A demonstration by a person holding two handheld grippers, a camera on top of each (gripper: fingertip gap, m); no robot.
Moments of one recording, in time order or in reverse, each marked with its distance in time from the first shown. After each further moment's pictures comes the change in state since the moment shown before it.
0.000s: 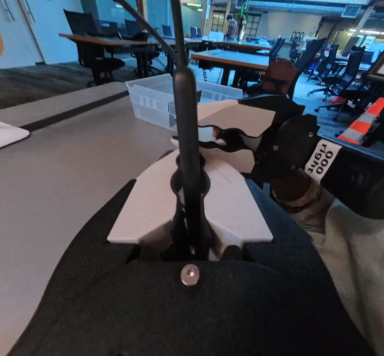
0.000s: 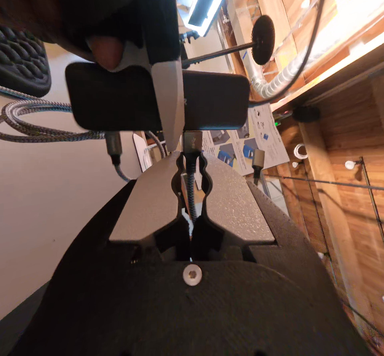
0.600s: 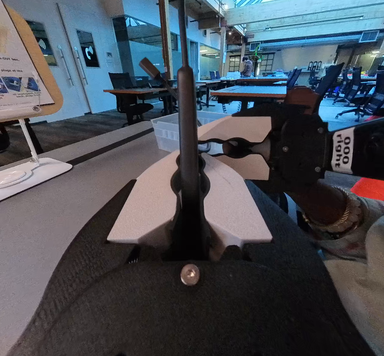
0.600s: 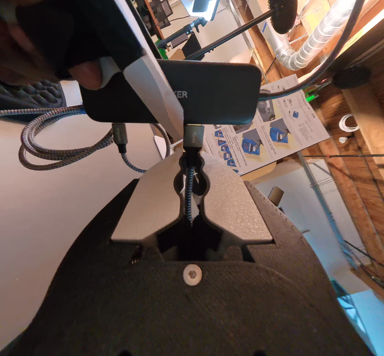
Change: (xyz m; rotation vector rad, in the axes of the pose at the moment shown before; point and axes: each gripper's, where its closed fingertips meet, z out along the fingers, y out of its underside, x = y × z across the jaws) left arm -0.008 -0.021 -0.003 0.184 -0.106 0.112; right arm 0.001 0.006 0.002 -0.037 -0.087 0.218
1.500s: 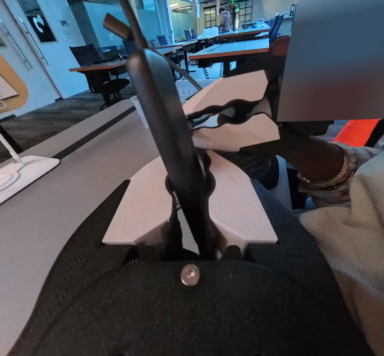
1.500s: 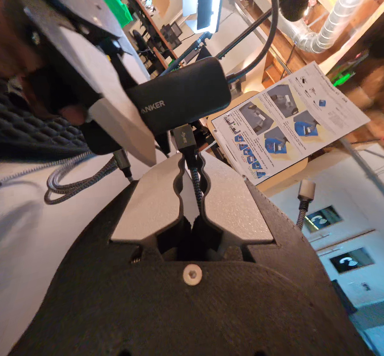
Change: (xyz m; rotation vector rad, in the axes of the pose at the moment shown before) left arm 0.007 0.018 -0.013 -0.167 0.131 0.104; right arm -0.002 -0.020 -0.004 0.048 -0.073 0.218
